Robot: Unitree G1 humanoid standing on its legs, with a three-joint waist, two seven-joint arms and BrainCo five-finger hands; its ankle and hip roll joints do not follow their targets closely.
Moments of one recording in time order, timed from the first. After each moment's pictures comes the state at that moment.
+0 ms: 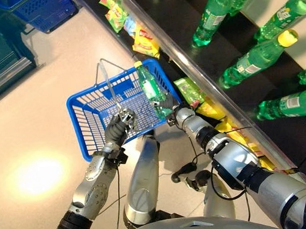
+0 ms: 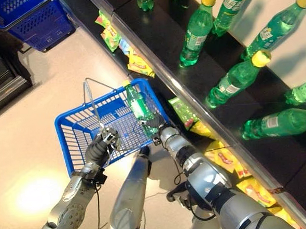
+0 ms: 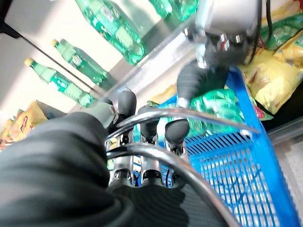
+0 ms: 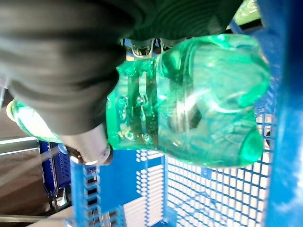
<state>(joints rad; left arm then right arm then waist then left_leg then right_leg) 0.02 0.47 -0.34 -0.19 -0.89 -0.13 0.02 -0.93 0.00 0.44 1.21 0.26 -0.05 -0.08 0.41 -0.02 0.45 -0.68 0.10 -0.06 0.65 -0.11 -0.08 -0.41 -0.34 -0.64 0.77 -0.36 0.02</state>
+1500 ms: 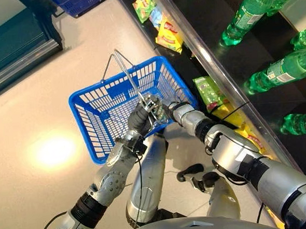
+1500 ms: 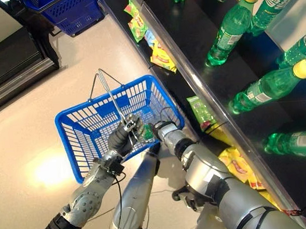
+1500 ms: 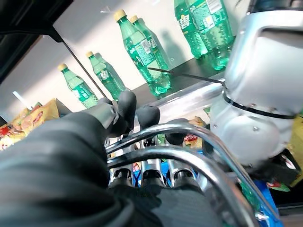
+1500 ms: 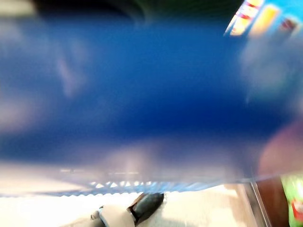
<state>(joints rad) -0.17 0.43 -0.52 -0.23 -1.15 -0.14 0.04 -1.05 -0.01 0.84 1.26 -0.86 0.03 0.00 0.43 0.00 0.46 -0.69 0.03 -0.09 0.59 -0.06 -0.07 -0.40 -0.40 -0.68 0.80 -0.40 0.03</state>
